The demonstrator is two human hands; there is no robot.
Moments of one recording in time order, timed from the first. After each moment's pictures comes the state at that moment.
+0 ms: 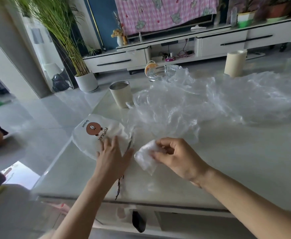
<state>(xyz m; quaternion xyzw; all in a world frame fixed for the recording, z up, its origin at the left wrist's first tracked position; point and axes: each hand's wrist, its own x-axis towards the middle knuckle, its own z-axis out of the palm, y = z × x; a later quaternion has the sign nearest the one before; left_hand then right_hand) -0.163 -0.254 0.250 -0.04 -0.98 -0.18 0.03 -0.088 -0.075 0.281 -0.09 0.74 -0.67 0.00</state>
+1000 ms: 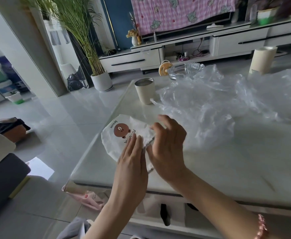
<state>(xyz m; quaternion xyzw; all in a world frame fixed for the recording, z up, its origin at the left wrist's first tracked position) -0.098 -0.294 0.262 -0.19 -0.91 -0.30 0.19 -0.132 -0.190 0.250 -0.07 0.79 -0.22 -0.57</state>
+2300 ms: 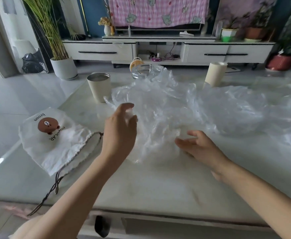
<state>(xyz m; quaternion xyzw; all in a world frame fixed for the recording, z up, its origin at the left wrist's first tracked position) -0.156 -0.159 0.301 -0.10 -0.87 -0.44 0.18 -0.101 0.033 0.260 0.17 0.78 -0.60 -0.02</state>
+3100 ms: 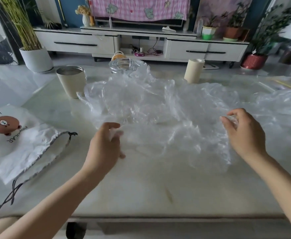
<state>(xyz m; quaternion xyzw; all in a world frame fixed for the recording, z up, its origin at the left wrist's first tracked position) -0.141 -0.137 0.269 -0.05 -0.83 -0.55 0.00 -0.079 0.168 0.272 0.22 0.91 -0.13 -0.32</state>
